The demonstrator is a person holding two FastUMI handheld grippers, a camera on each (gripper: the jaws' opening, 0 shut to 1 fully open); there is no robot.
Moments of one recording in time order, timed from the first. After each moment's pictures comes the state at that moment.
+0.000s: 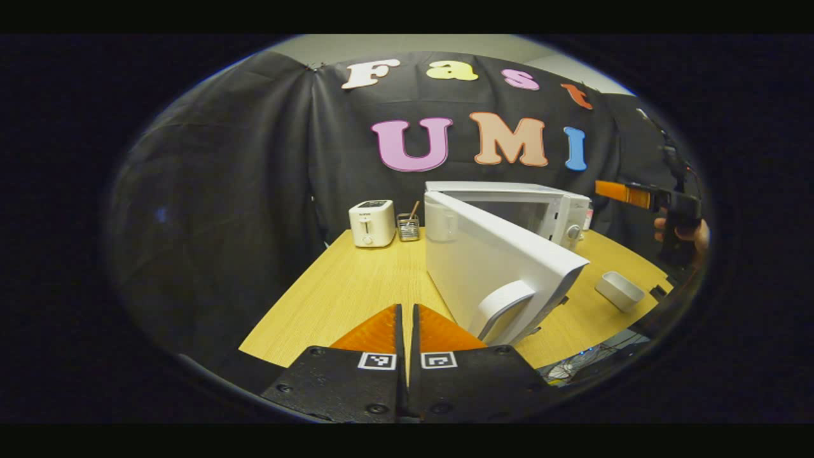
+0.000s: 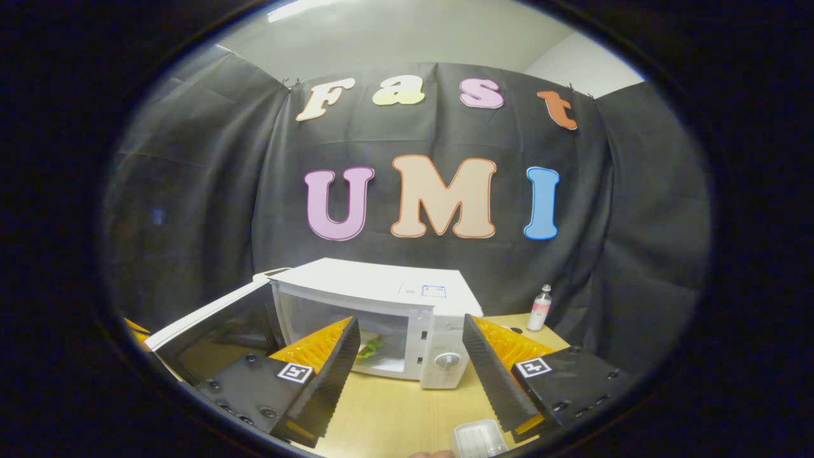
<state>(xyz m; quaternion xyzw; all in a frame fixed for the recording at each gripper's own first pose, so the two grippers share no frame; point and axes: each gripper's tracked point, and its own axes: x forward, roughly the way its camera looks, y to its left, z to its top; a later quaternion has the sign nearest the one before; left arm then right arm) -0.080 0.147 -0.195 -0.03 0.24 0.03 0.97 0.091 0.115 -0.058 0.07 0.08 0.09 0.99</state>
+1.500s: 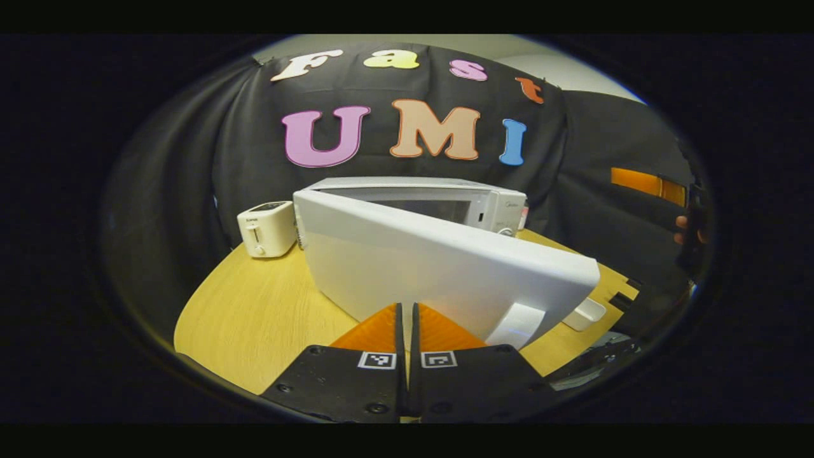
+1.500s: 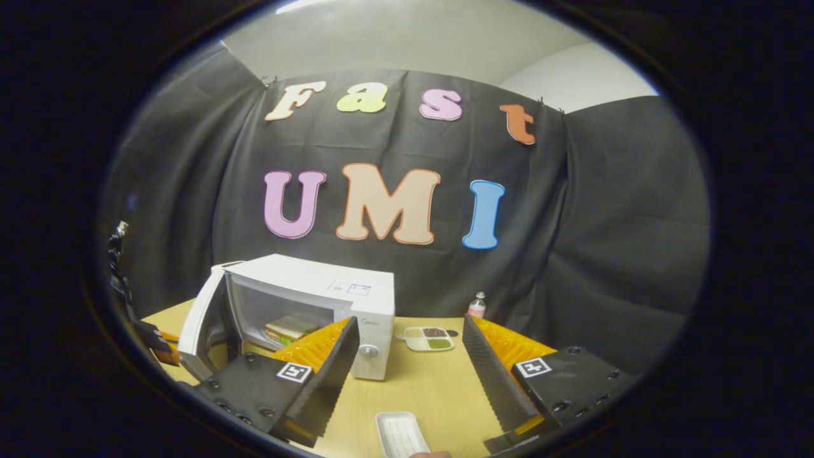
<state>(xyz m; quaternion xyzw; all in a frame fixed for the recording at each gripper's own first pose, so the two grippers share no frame) 0.031 0.020 -0.204 -0.06 0.23 -0.11 0.96 0.057 -0.001 -0.043 0.03 0.08 0.00 1.00</state>
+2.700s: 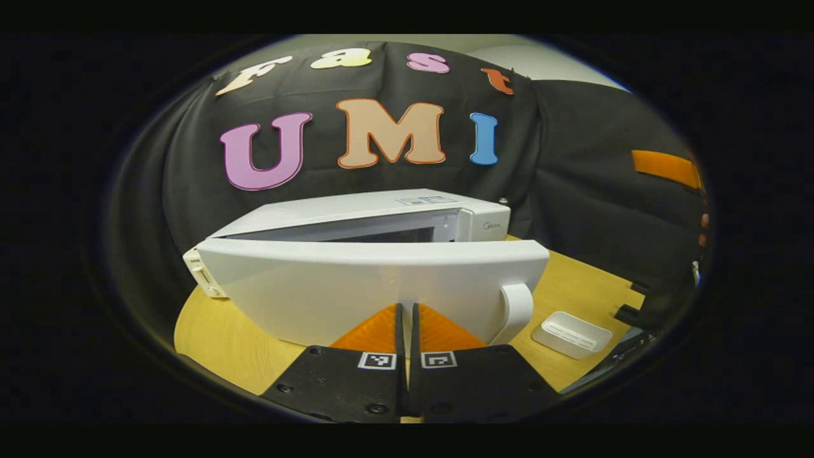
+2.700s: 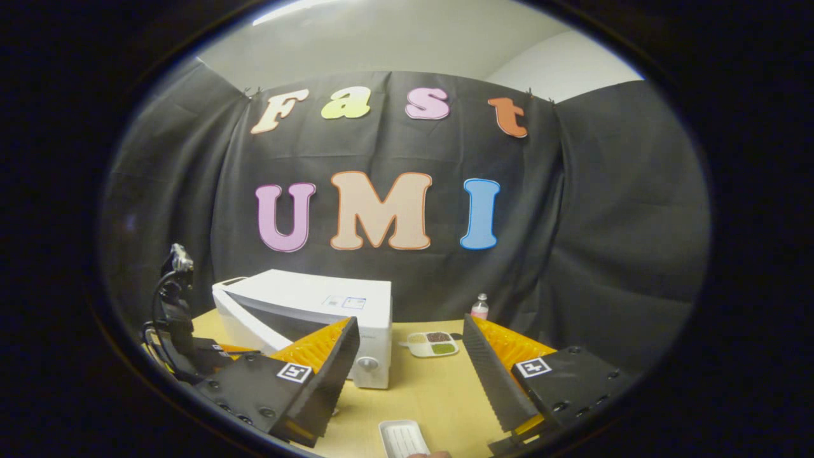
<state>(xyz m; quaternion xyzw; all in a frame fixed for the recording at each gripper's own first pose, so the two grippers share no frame) 0.131 -0.053 -0.188 -0.02 0.21 -0.18 0.96 0.076 -0.021 -0.030 0.07 0.09 0.00 0.99</state>
